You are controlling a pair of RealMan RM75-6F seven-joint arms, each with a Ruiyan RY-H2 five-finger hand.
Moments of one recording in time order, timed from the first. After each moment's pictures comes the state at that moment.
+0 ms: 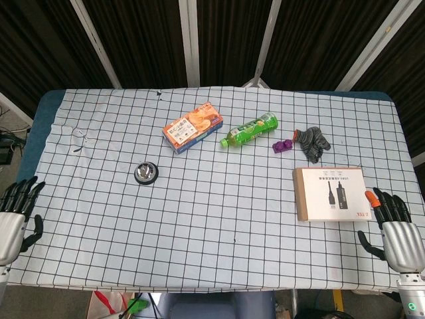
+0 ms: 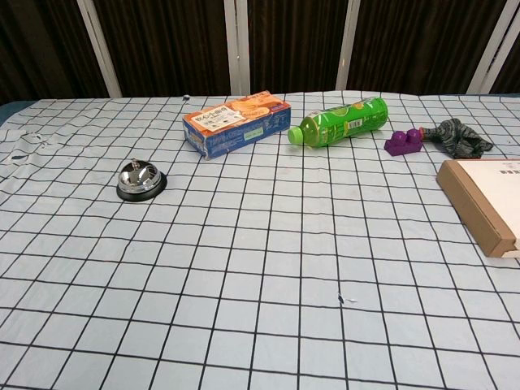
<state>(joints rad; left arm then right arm) -0.09 -1.13 -0.09 -1.67 1.60 1.52 0.08 0.06 -1.08 0.05 -1.65 -1.54 1.50 0.02</state>
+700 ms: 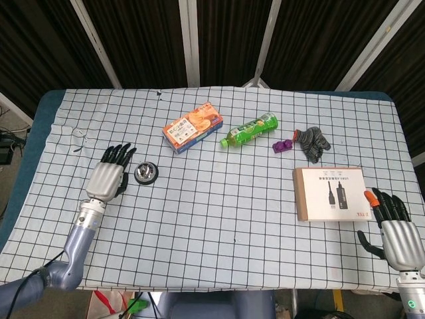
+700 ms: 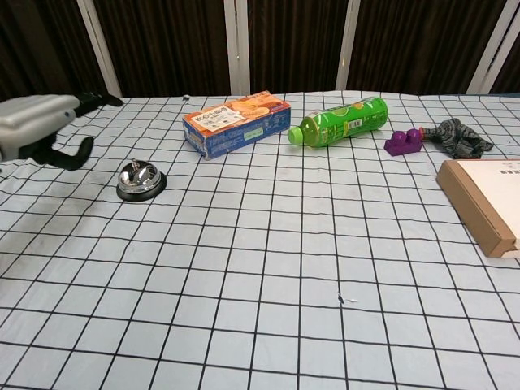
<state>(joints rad) -0.55 -1.61 -0.27 -1.32 1.26 1.06 0.35 0.07 -1.07 0.05 -1.65 -1.52 1.47 0.03</state>
